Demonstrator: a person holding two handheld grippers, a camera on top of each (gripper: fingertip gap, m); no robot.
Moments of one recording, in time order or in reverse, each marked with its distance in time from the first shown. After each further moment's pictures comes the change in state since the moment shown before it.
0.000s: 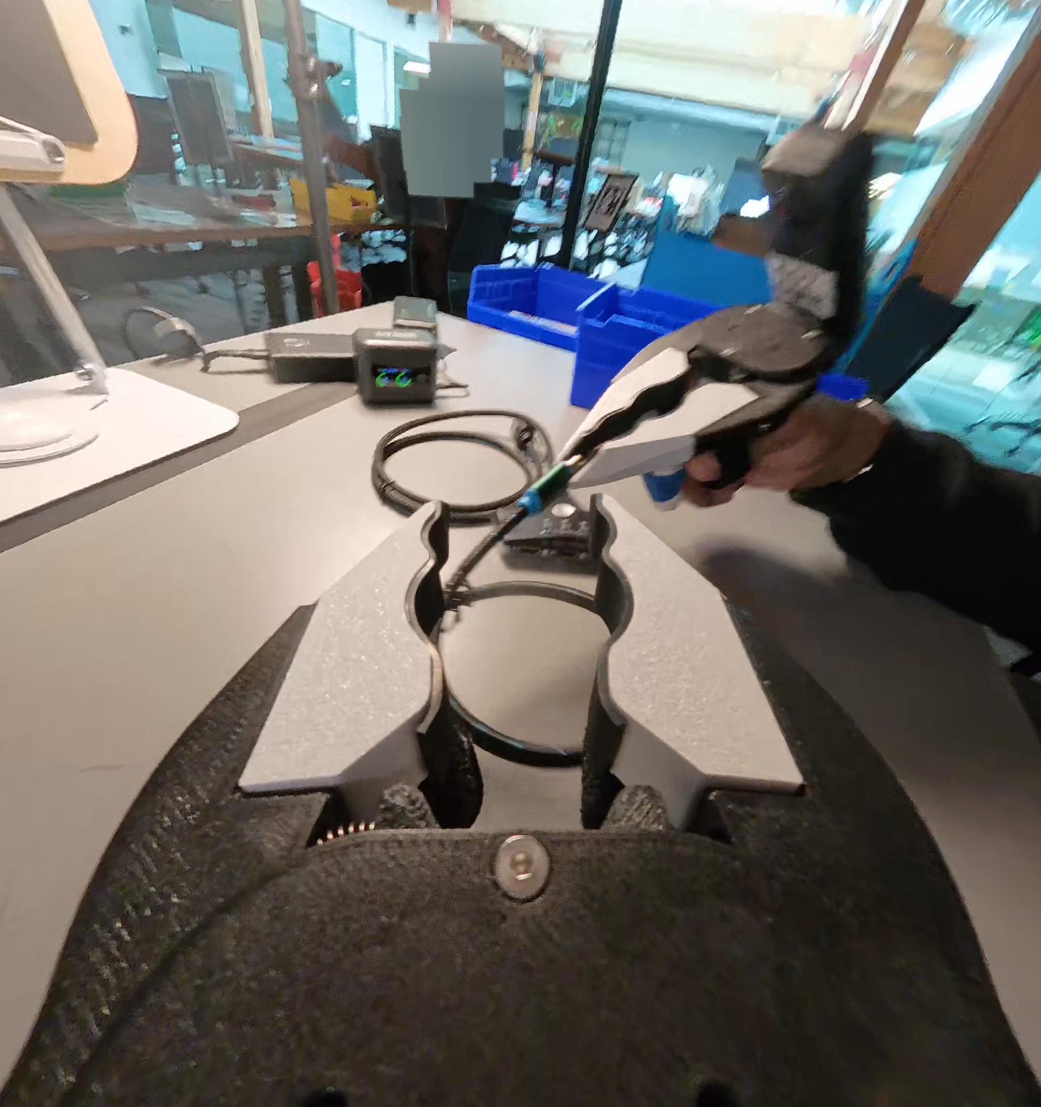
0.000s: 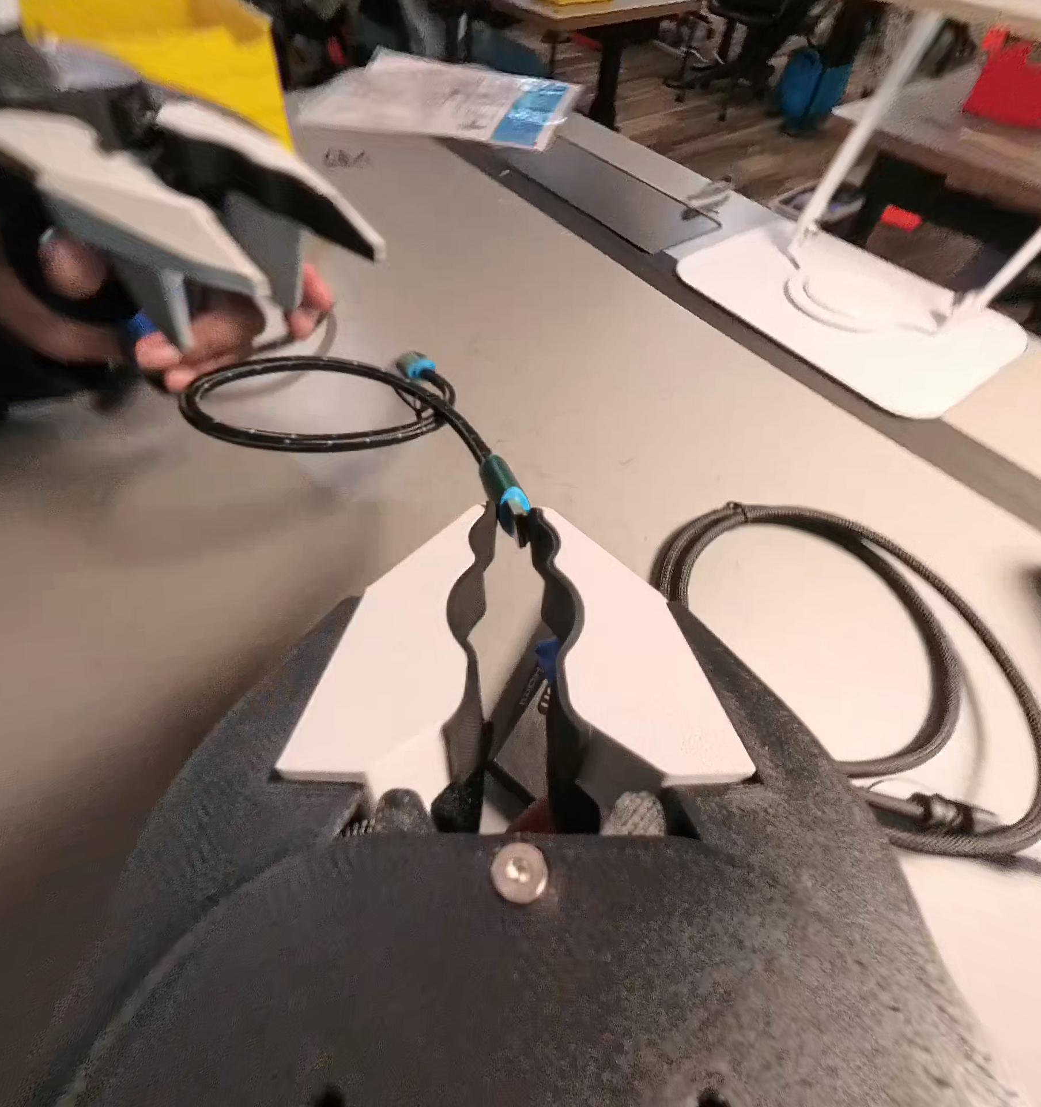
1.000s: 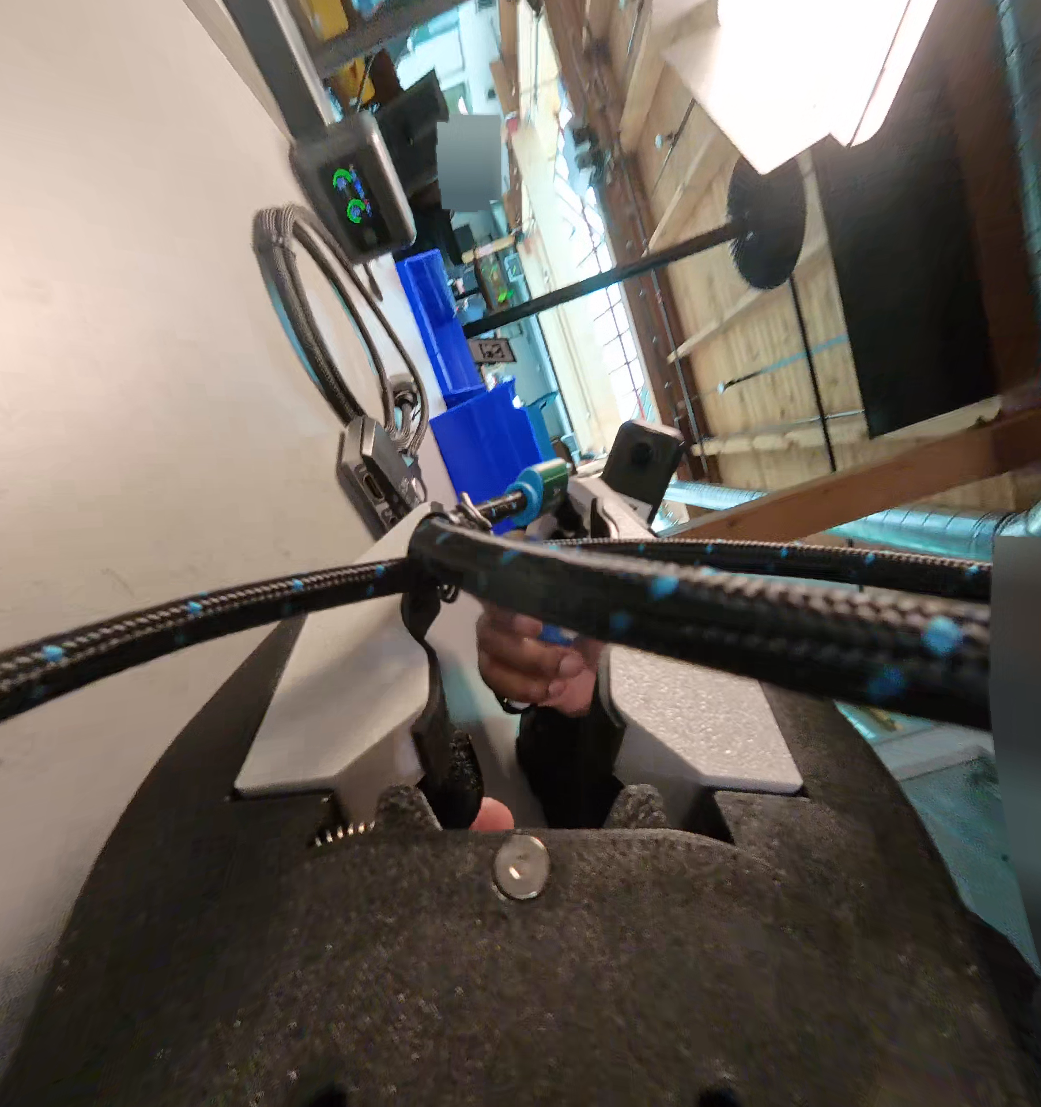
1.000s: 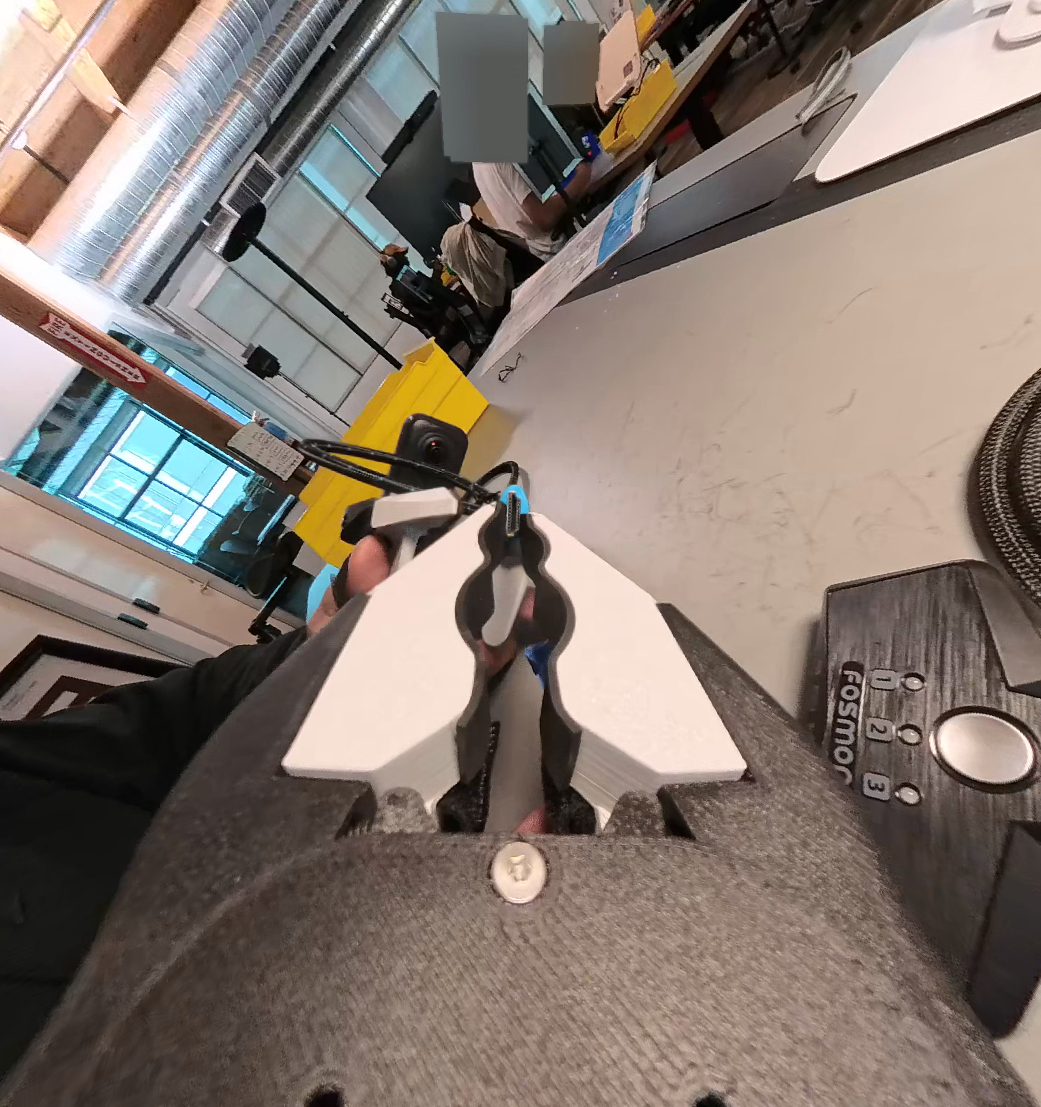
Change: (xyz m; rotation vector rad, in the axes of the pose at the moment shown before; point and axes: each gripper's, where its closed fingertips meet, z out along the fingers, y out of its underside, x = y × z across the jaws) left arm 0.010 0.038 0.036 0.187 0.160 -1.086; right arm -0.037 -0.020 0.018 0.226 -0.318 0.712
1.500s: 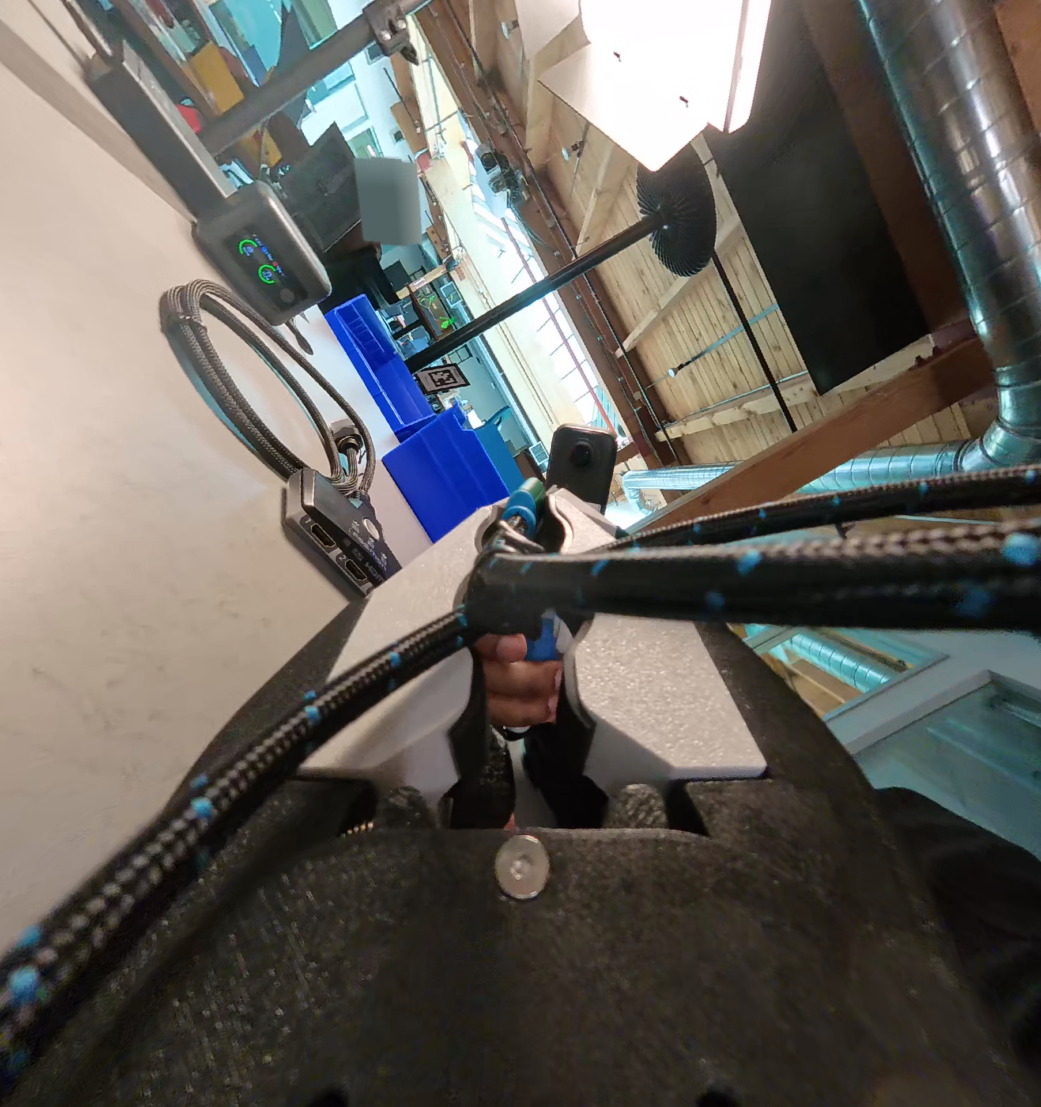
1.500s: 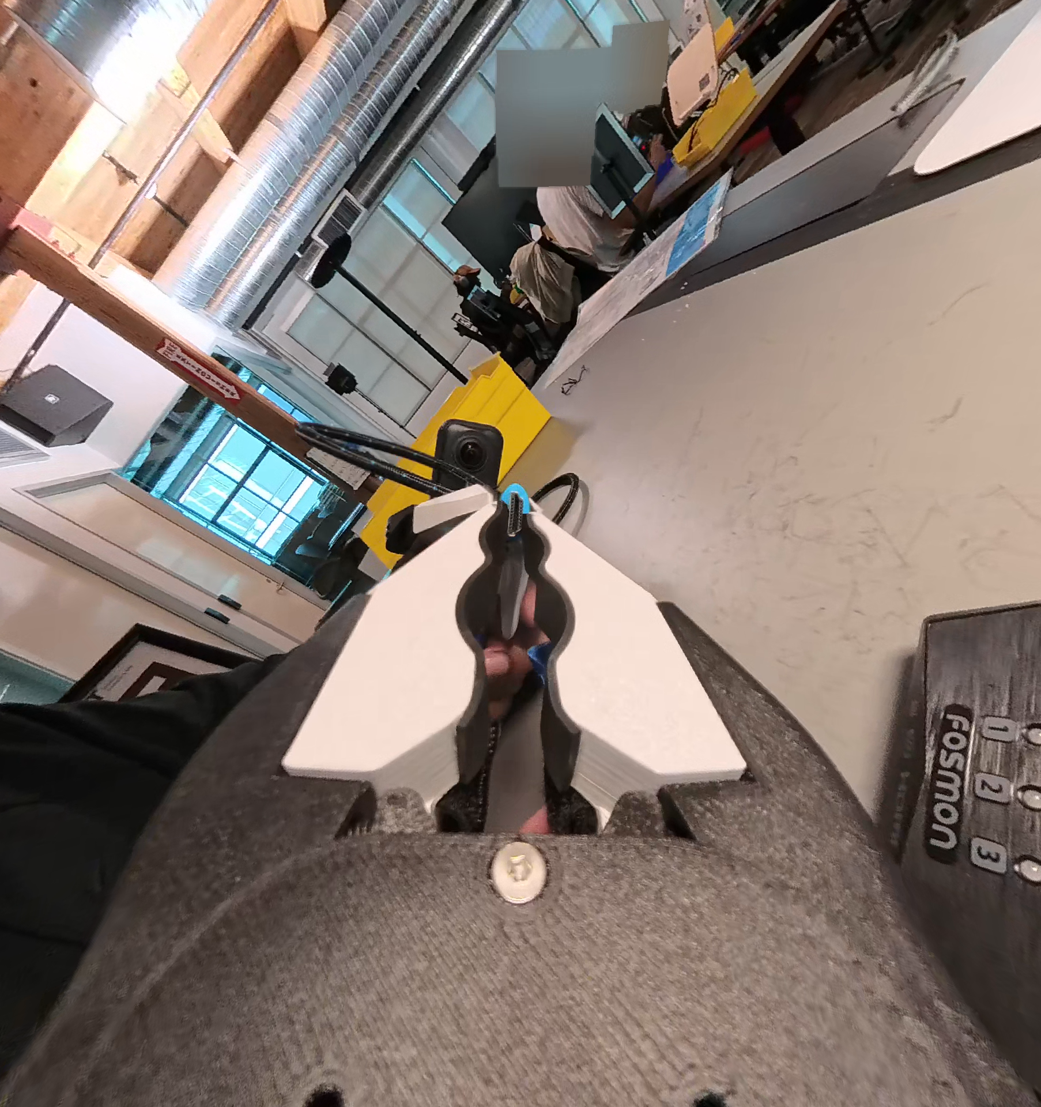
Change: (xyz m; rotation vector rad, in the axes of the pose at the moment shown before) left arm 0.024 -0.005 -0.004 0.028 0.122 0.147; right arm -0.020 -0.002 0.003 0.018 -0.115 0.021
